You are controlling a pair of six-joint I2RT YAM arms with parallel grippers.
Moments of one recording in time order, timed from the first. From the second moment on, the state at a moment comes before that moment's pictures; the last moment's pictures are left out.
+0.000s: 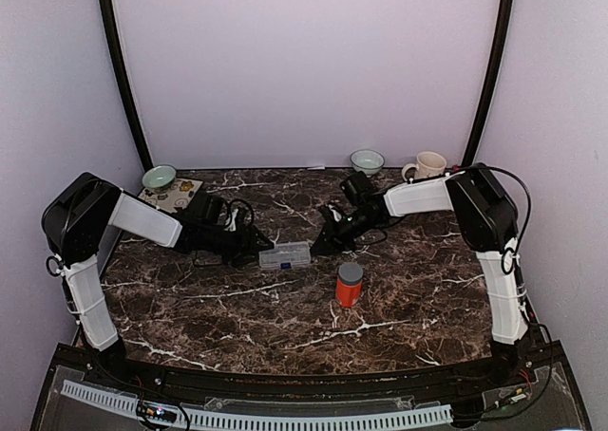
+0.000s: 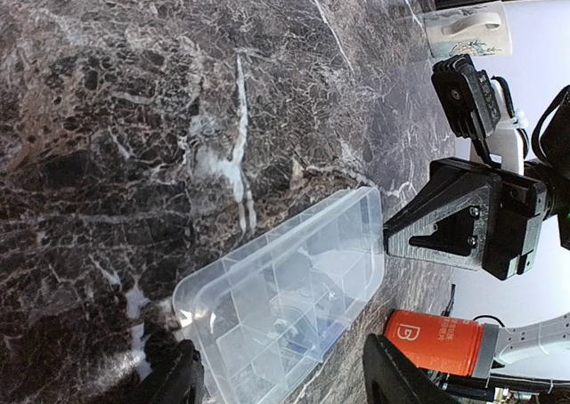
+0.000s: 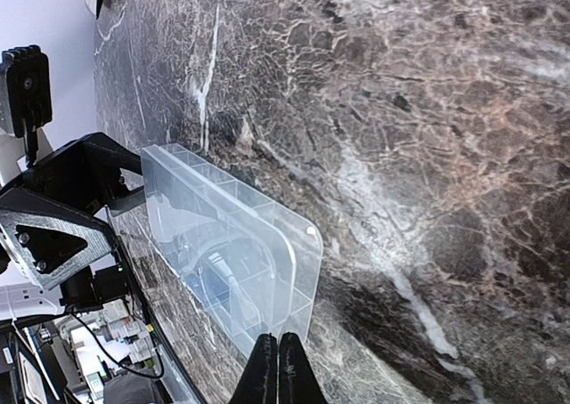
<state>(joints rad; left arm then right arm) -0.47 1.88 0.91 0.21 0.56 -0.79 0.61 2.25 1.56 -0.35 -0.76 0.62</state>
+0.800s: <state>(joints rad) -0.47 1.88 0.88 0.27 0.63 -0.81 0.58 2.25 1.61 -0.40 -0.76 0.56</state>
